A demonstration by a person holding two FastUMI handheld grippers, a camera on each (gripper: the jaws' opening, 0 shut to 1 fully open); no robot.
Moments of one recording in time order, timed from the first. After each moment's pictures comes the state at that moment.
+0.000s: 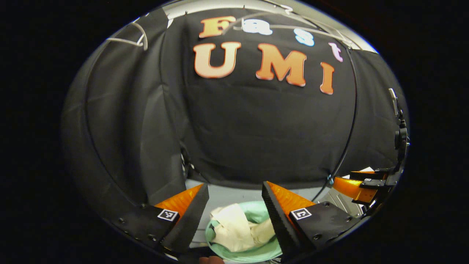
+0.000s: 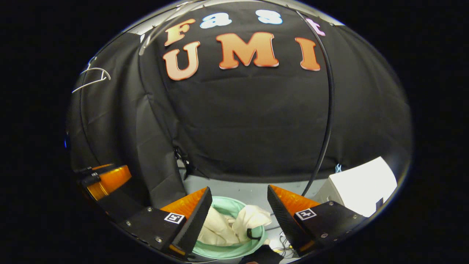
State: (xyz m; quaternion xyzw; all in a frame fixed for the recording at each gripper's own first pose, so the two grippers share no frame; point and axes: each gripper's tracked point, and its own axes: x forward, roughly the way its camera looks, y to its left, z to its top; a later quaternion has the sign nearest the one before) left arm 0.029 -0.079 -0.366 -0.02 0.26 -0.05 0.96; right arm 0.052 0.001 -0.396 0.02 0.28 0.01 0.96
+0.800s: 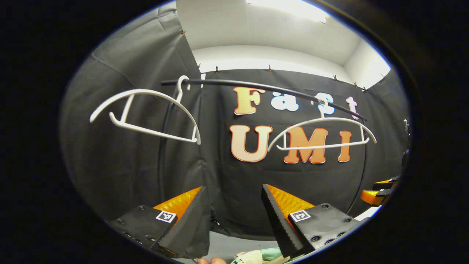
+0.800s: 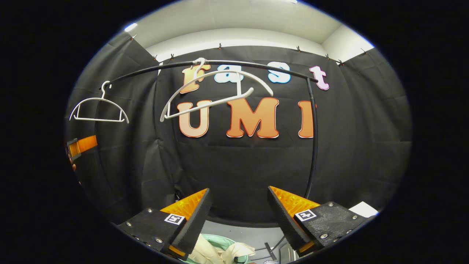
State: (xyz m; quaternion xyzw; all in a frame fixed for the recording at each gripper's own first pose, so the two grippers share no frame) left arm 0.020 0.041 -0.108 -0.01 0.03 0.07 1.00; right arm 0.044 -0.001 -0.164 -0.02 0.08 0.02 1.00
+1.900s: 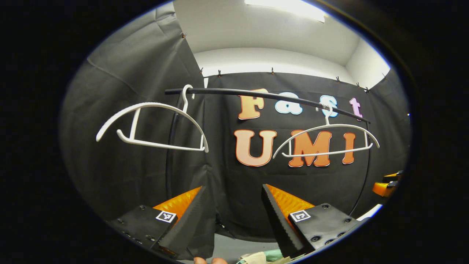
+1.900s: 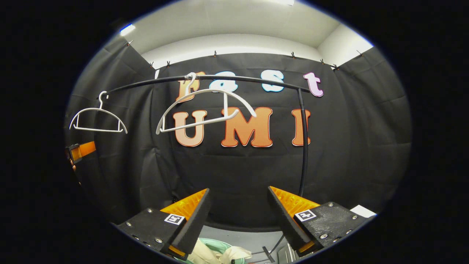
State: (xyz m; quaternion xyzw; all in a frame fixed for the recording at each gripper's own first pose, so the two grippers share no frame) left arm 0.022 0.044 -0.094 0.00 0.03 0.07 1.00; right arm 0.044 -0.025 -0.139 -0.01 0.06 0.01 1.00
